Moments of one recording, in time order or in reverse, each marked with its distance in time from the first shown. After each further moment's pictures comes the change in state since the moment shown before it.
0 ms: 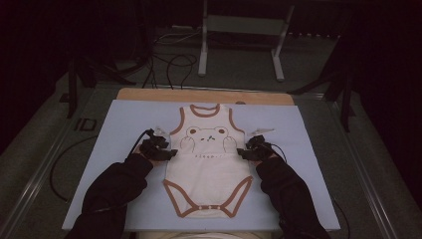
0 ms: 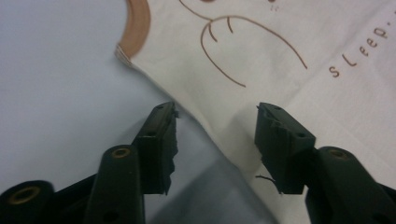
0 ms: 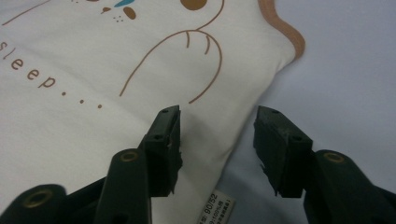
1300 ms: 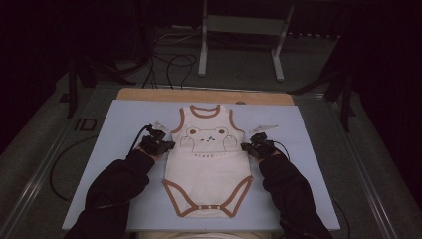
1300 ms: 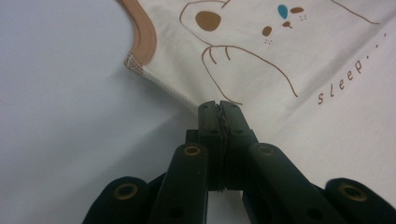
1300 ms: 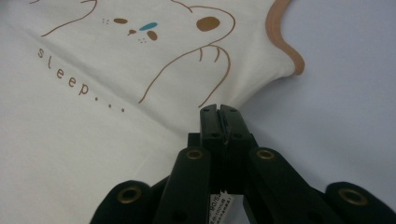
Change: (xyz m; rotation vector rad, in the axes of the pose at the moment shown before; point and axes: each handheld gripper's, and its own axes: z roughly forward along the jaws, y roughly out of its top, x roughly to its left) left arm 0.004 0.015 -0.013 -0.036 -0.047 -0.072; right arm 0.001 0.011 -0.020 -0.024 0.056 -0.033
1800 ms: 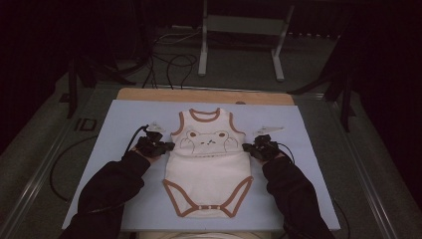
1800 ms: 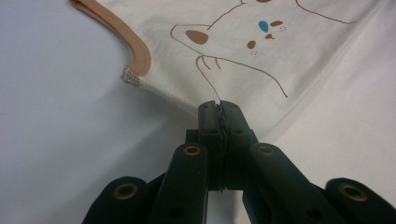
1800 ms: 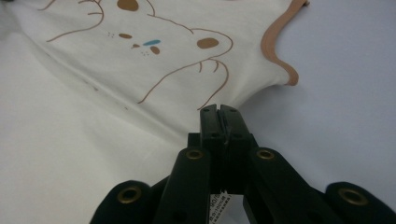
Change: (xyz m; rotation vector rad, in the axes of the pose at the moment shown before) left arm -0.008 -0.003 -0.023 -0.037 -0.063 0.054; right arm 0.008 -0.002 -0.022 -0.045 0.022 -0.013
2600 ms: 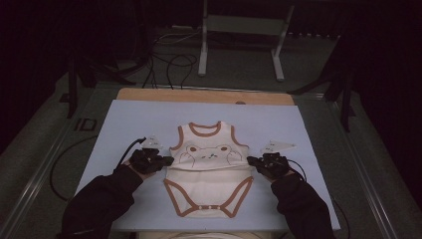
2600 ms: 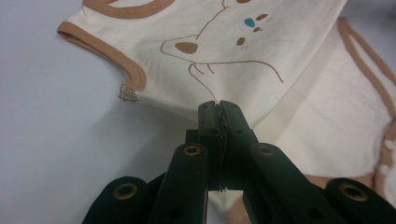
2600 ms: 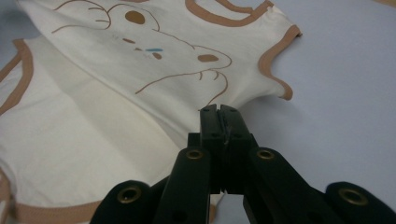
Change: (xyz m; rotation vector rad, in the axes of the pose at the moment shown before) left arm -0.040 -0.024 -0.036 0.012 -0.078 0.099; right arm 0.031 -0.028 -0.048 -0.043 0.027 -0.070
